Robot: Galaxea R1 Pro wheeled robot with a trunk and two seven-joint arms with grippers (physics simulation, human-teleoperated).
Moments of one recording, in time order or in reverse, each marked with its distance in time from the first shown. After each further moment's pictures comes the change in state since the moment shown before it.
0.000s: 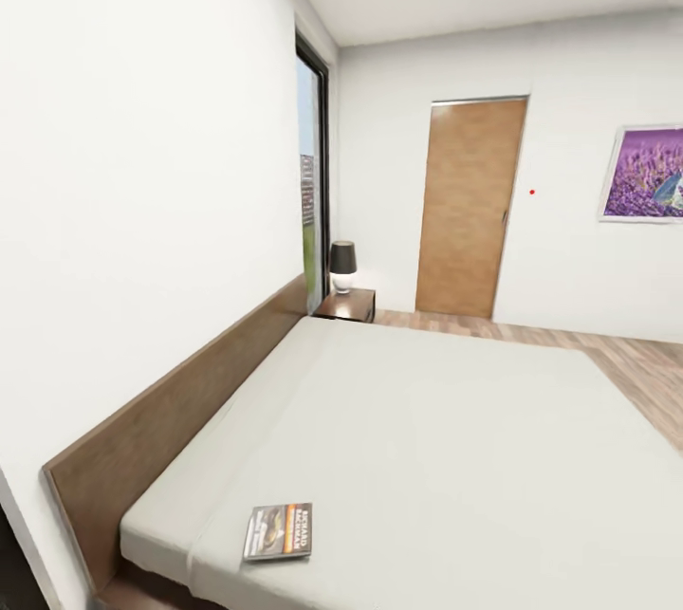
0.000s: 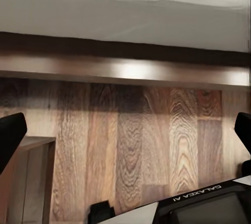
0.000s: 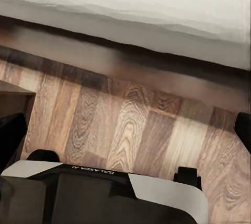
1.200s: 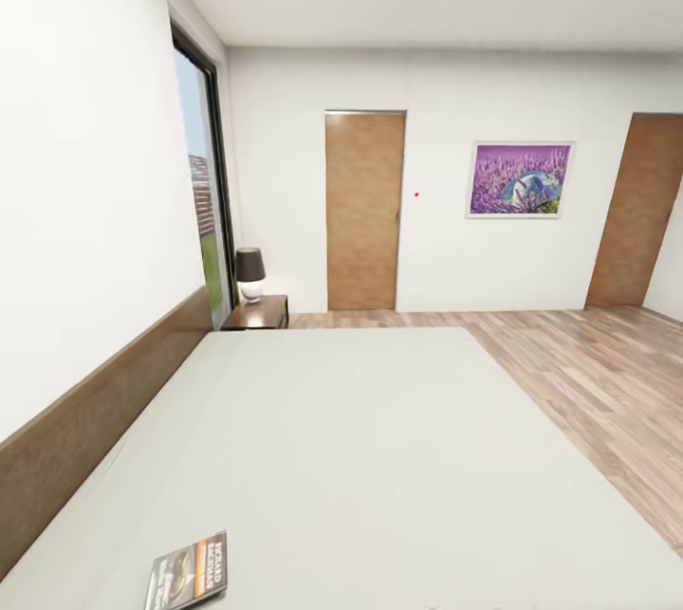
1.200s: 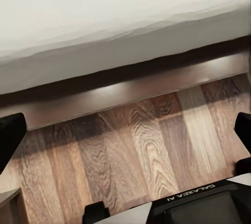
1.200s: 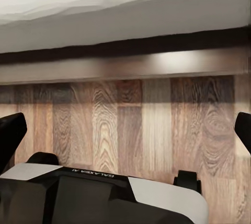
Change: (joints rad) left arm 0.009 -0.015 -0.002 0.001 0.000 0.003 0.000; right arm 0.000 0.001 0.002 0.000 0.000 0.000 -0.001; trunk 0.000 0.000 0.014
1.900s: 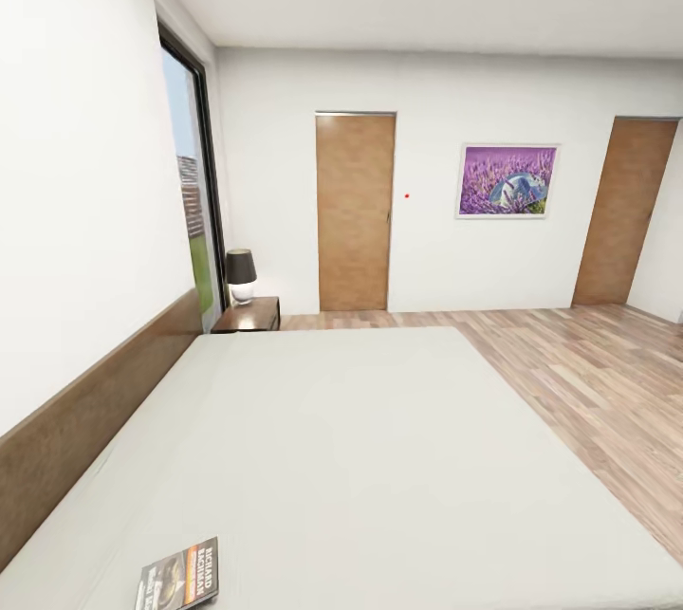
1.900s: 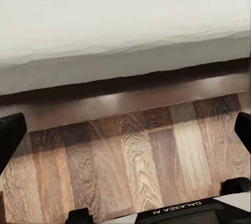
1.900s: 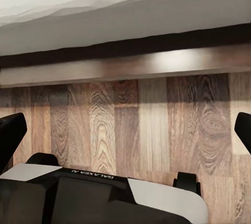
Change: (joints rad) left arm 0.000 0.004 0.066 -0.010 0.055 0.001 0.000; right arm 0.000 0.000 0.000 0.000 0.005 -0.004 0.001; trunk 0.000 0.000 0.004
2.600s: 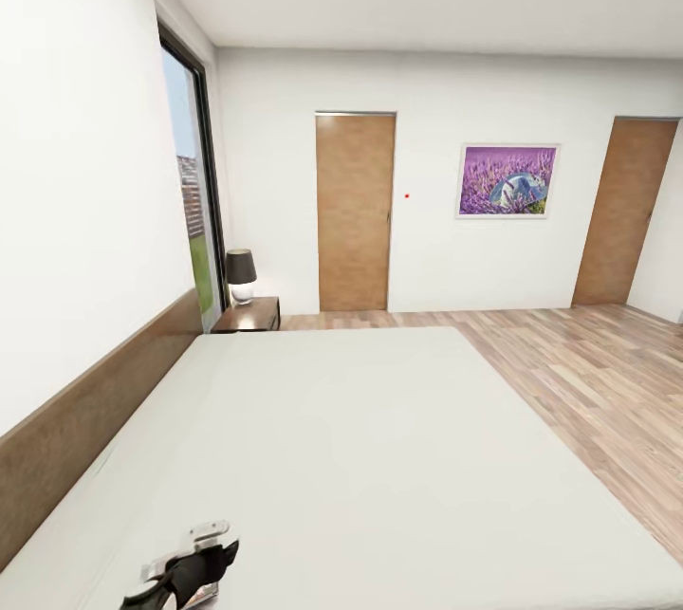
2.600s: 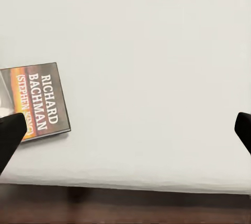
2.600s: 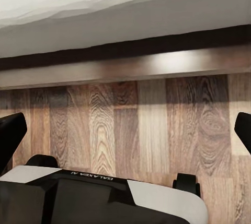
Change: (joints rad) left arm -0.001 0.053 0.079 -0.381 0.208 0.120 0.006; right arm 0.000 -0.001 0.000 0.000 -0.005 -0.004 -0.002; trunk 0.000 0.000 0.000
